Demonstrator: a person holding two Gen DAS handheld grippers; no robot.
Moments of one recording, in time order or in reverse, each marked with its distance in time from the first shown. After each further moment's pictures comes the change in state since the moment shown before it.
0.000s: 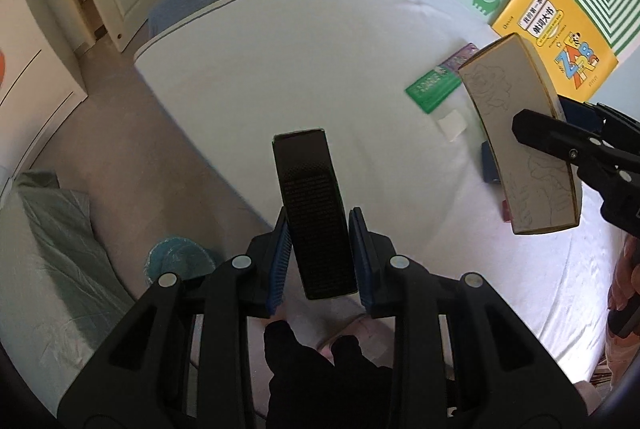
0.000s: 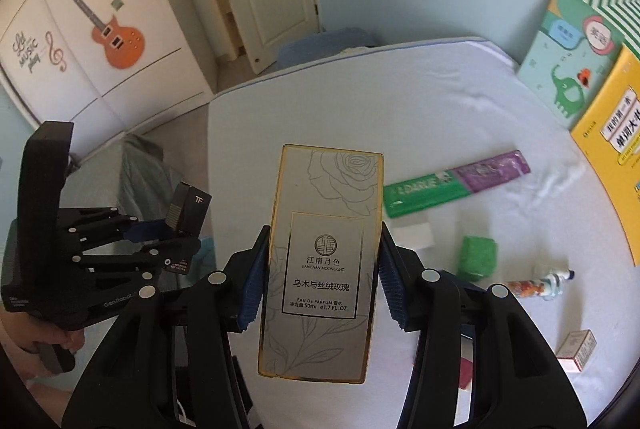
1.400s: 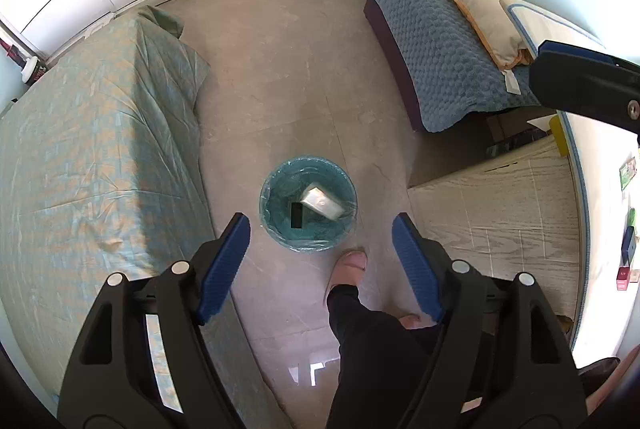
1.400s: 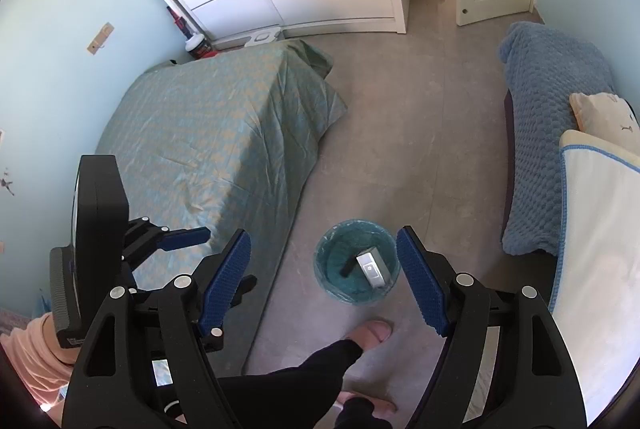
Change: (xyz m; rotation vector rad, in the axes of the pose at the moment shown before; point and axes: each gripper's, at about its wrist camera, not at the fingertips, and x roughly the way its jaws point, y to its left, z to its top) left arm -0.007 0.271 -0.138 -0.549 0.083 0.219; right arm 0.177 0.304 0.090 -0.433 0.280 0.461
